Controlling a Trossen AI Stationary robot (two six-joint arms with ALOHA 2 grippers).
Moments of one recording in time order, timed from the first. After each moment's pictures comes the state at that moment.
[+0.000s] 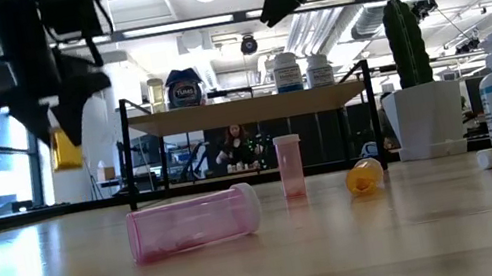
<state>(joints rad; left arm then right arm) 0.41 1.13 0.82 -1.07 -0.39 -0.97 -0.59 1.72 1.94 -0.95 -0.06 -0.32</state>
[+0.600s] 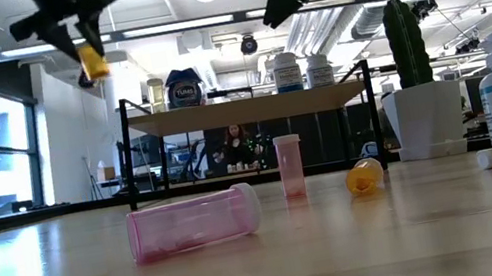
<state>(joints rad) 0.64 1.12 1.31 -1.15 -0.49 -0.64 -0.59 1.72 1.94 -0.96 -0.02 -0.31</state>
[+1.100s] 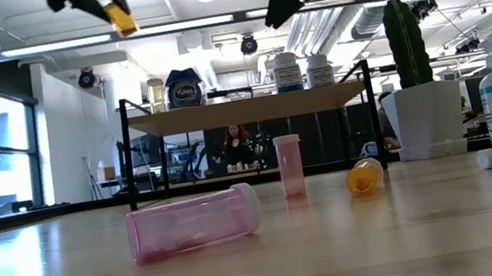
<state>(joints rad) 0.79 1.28 1.65 -1.01 -0.37 -0.36 -0.59 1.72 1.94 -0.96 0.04 -0.31</state>
